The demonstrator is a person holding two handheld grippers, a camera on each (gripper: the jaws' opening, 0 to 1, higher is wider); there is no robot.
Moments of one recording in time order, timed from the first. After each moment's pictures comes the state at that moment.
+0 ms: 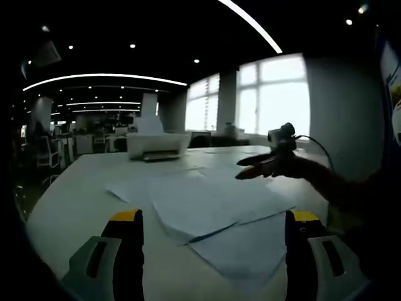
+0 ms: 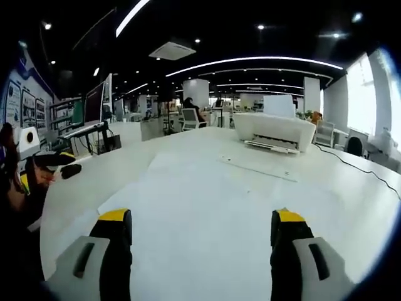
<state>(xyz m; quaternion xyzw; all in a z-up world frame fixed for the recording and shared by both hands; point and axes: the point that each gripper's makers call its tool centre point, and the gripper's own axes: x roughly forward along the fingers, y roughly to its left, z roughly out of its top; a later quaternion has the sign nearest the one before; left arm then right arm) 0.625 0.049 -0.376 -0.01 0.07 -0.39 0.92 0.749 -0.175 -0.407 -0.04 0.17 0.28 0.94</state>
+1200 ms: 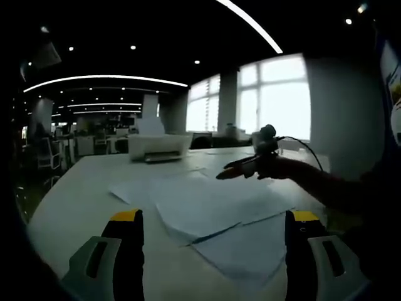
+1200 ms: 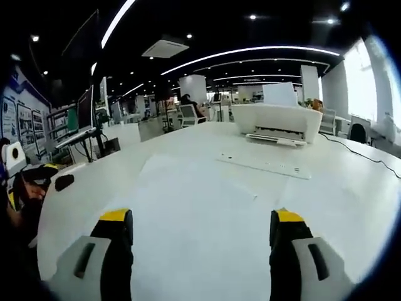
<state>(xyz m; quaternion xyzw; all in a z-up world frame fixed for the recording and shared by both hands) 0.624 0.052 -0.372 -0.01 0.07 -0.39 0.92 0.794 -0.155 -0.421 -0.01 0.20 0.28 0.94</state>
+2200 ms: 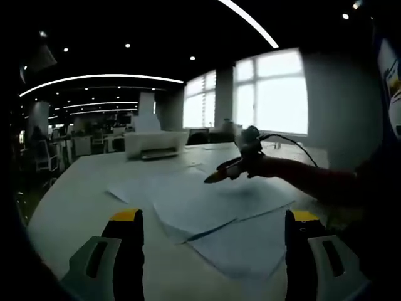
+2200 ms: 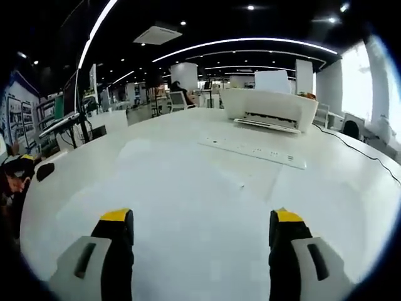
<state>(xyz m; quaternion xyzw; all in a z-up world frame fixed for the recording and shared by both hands) 0.623 0.042 -0.382 0.01 0.08 -0.39 0.92 0.828 -0.168 -0.459 -0.03 0.23 0.25 0.94</state>
